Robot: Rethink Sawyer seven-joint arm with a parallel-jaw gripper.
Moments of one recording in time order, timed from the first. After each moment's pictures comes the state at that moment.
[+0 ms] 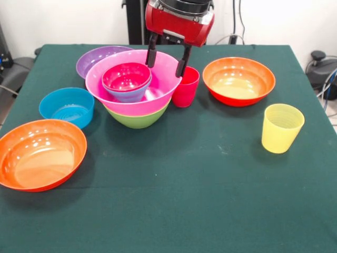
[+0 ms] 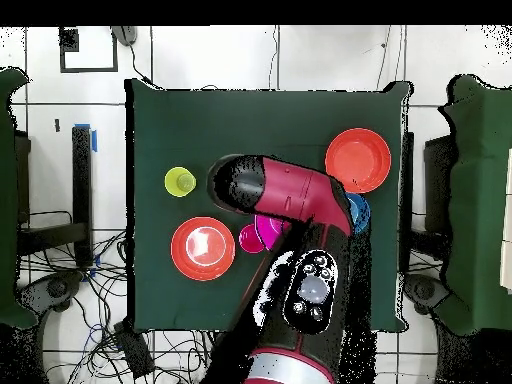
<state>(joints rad) -0.02 -0.59 -0.30 1.46 0.10 0.63 1.79</state>
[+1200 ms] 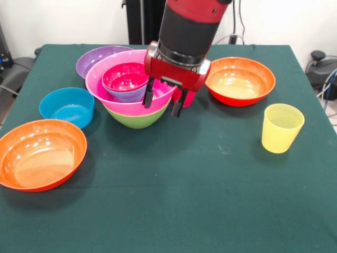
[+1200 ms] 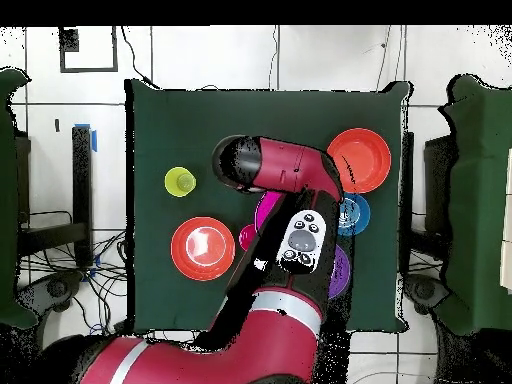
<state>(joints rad) -0.02 -0.40 -0.32 1.28 0.10 0.63 1.79</state>
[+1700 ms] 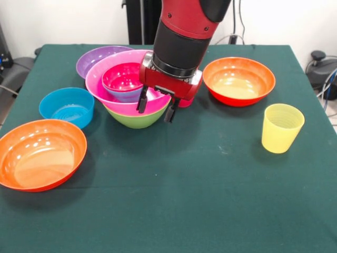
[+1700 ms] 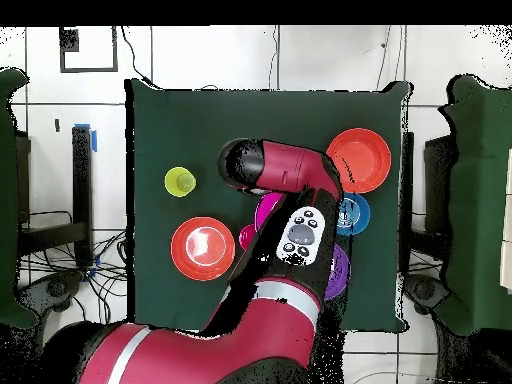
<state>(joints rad) -0.02 -0.35 -0.34 1.27 0.10 0.63 1.79</state>
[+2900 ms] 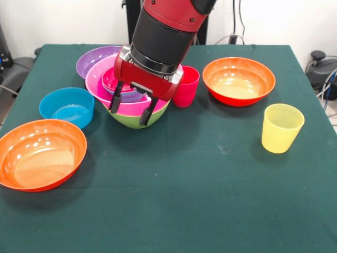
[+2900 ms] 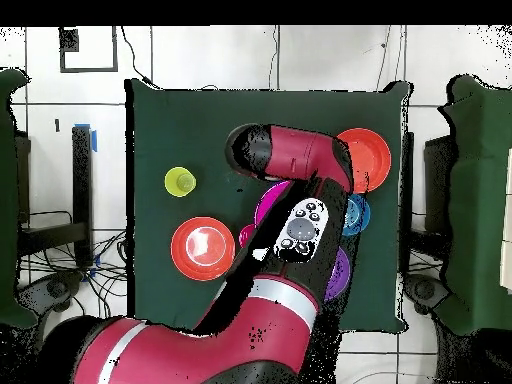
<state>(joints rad) -0.01 -0.32 -0.44 1.15 0.10 0.63 1.79</state>
